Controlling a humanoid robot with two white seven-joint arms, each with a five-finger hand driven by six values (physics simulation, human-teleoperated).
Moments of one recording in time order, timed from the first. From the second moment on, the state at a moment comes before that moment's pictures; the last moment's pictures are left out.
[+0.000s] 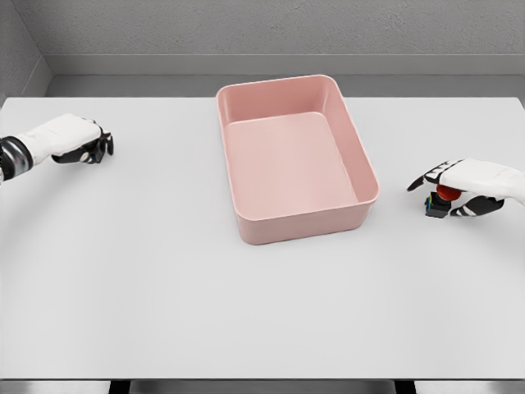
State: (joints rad) left arm -0.75 0.62 -0.54 -0.83 -0.79 -0.59 -0.22; right arm -0.52 -0.93 0.57 -1.26 0.31 -0.61 0.51
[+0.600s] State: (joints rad) left arm -0.68 0.68 -0.55 -1.23 -0.67 -0.60 -0.23; right arm -0.52 -0.93 0.57 -1.26 0.30 -0.61 0.51
